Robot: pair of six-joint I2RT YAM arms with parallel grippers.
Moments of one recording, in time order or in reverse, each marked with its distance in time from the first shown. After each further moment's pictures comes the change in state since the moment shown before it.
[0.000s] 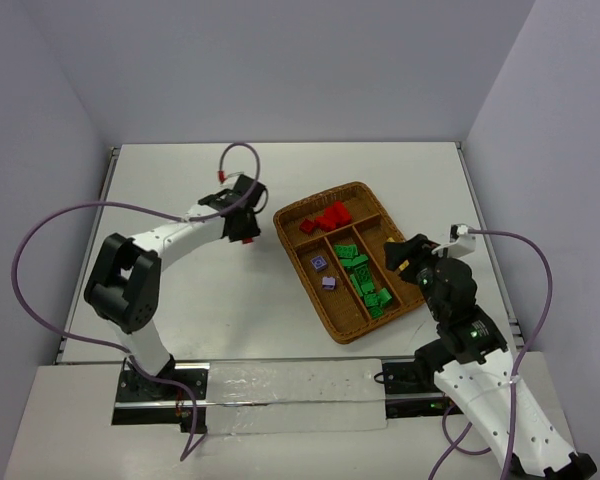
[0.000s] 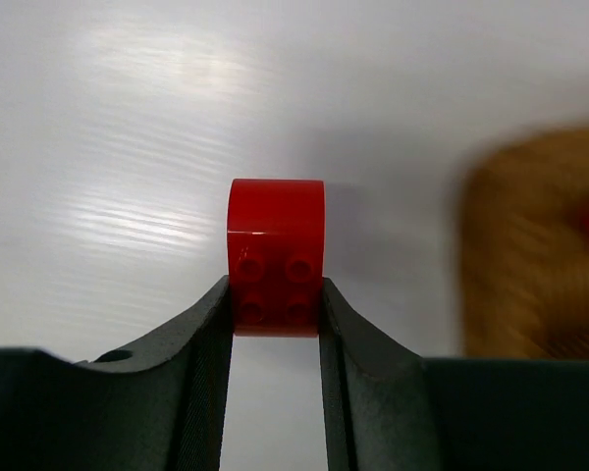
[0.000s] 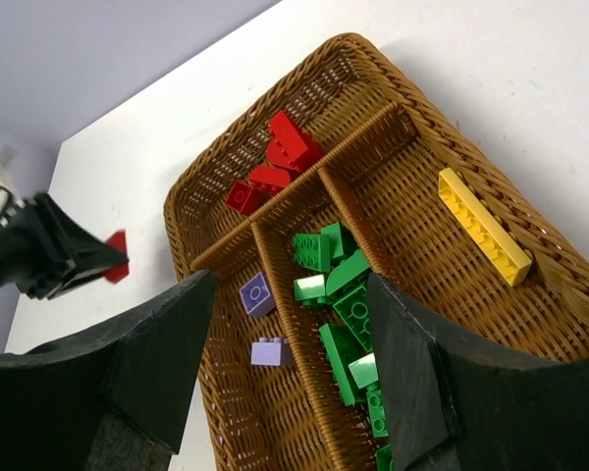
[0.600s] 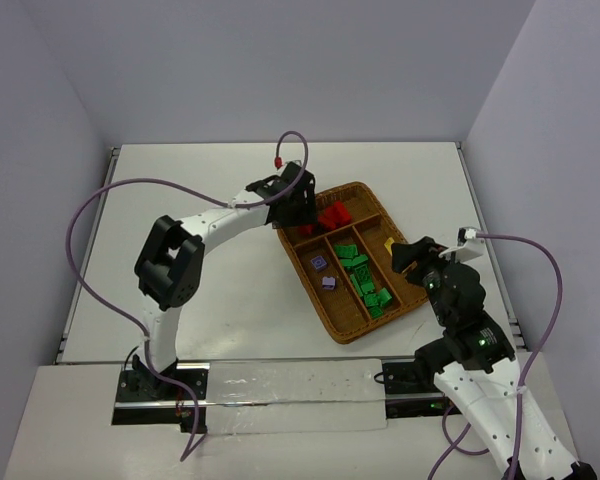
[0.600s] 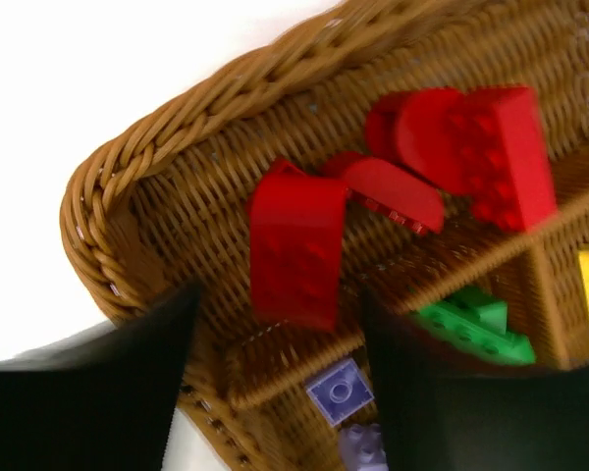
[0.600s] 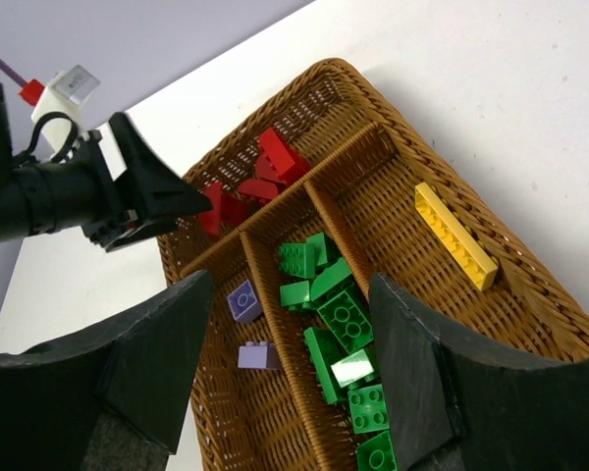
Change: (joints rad) left arm -0.161 0.290 0.396 0.009 0.165 0.010; right arm 0.000 -0.058 0.034 -0.066 0.039 -0.044
